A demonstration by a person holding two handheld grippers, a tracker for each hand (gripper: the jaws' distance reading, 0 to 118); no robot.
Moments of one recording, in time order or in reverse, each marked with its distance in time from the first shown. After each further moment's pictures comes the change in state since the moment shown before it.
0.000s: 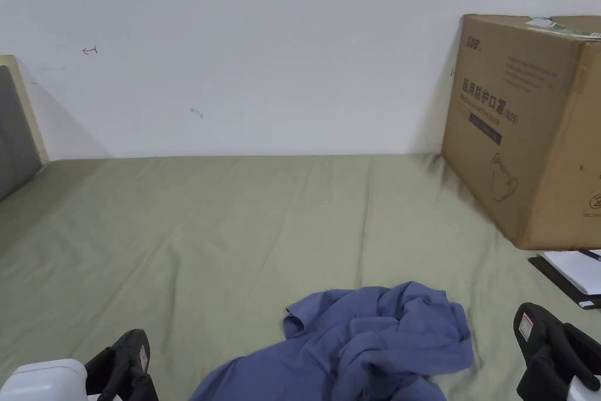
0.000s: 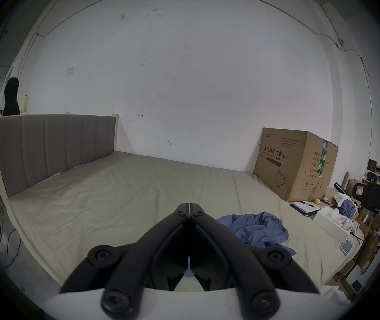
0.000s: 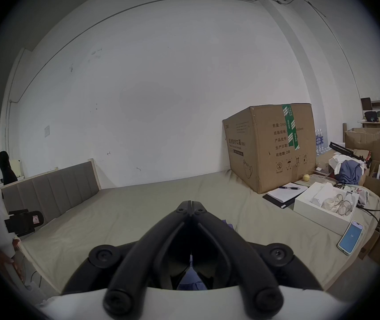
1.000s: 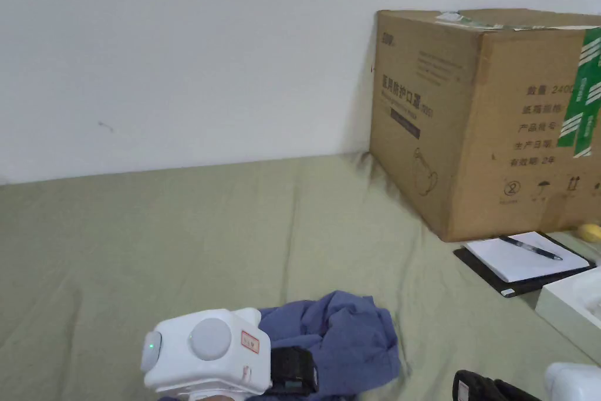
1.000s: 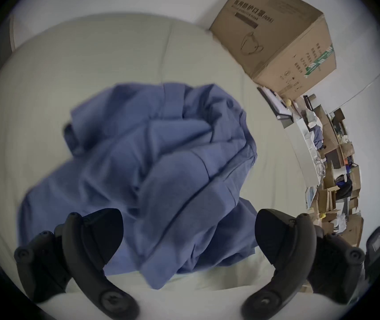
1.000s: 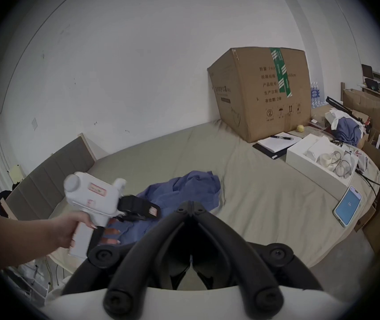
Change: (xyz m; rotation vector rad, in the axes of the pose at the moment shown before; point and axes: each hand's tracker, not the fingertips) left arm 0.171 -0.061 -0.266 -0.993 -0.385 -0.006; right arm 0.063 -0.009 -0.025 -0.363 -0.021 -0.109
